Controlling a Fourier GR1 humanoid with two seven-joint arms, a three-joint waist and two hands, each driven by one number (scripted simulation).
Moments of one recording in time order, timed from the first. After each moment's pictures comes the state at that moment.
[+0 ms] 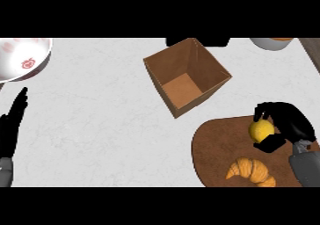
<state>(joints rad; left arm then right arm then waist) -0.07 0.39 0.15 -1.39 -0.20 0.11 0.08 -0.21 -0.42 0.08 -1.33 0.86 0.15 0.06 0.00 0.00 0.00</state>
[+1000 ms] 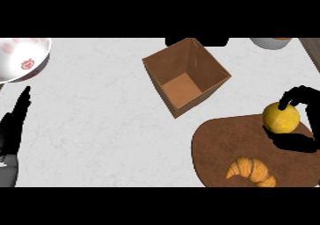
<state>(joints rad) -0.10 0.36 0.17 -1.35 -0.23 0.11 0.07 -0.10 -0.42 0.01 -1.89 0.93 0.06 0.17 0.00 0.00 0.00</state>
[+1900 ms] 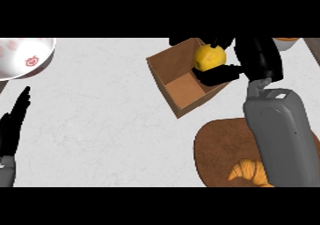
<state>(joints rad) -0.09 0.36 0.18 -1.37 -0.24 0.07 0.07 -0.73 -0.11 0.01 -1.49 0.84 0.12 0.42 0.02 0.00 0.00</state>
